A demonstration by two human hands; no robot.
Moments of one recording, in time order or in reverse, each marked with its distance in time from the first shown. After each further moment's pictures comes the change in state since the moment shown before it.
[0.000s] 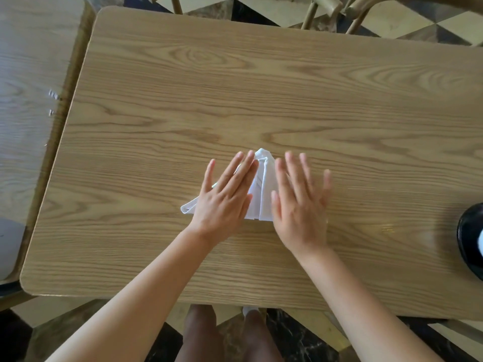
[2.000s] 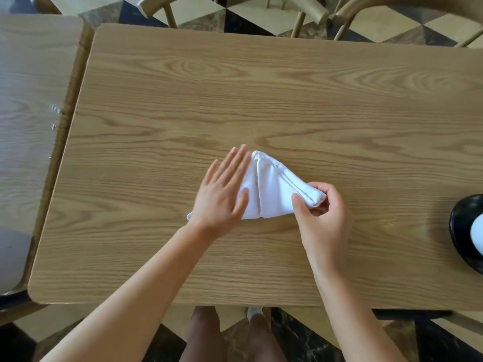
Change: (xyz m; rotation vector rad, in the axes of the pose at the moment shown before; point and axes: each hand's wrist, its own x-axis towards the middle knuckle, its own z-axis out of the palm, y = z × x) left_hand 0.016 -0.004 -0.017 -0.309 -0.039 -0.083; right_hand -0.006 -0.017 -0.062 0.808 0.152 0.744
